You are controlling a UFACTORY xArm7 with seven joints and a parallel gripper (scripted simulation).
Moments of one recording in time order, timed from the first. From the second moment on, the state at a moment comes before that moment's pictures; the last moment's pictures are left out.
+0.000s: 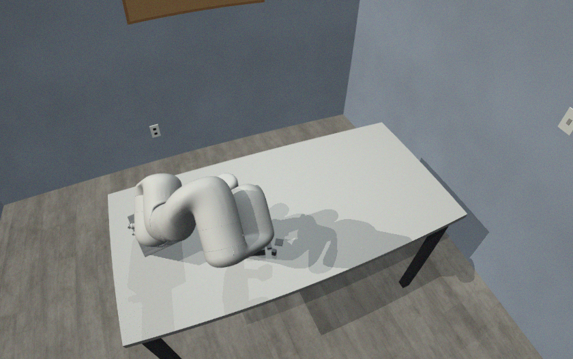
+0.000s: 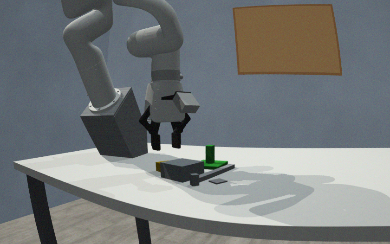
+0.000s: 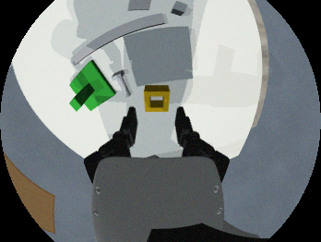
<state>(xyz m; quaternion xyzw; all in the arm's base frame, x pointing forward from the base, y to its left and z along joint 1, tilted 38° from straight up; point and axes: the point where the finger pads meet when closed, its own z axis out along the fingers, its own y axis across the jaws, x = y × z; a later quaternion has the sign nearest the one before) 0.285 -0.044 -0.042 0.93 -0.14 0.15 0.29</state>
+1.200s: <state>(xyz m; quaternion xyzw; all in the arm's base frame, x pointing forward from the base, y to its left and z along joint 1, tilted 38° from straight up) 0.292 -0.077 -0.086 0.94 -0.14 0.15 0.29</state>
